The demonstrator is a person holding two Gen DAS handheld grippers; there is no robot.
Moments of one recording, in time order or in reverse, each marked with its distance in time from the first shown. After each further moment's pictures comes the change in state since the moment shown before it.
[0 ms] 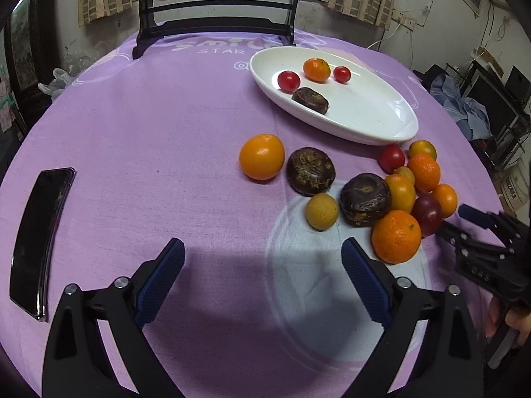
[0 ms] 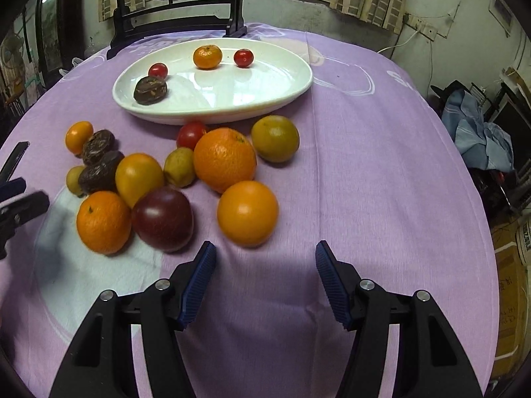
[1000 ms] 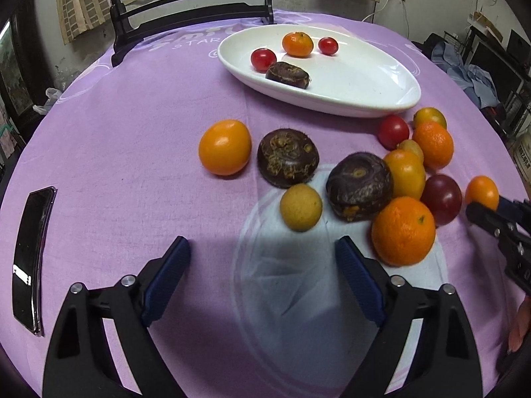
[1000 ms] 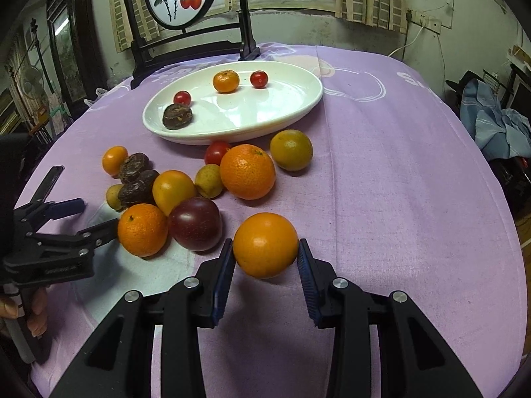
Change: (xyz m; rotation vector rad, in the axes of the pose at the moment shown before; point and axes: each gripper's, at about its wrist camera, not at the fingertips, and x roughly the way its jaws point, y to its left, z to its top) left arm 0.030 -0.035 0.004 0.099 0.044 0.073; right arm -0.025 -0.009 -0.019 0.063 -0.084 0.175
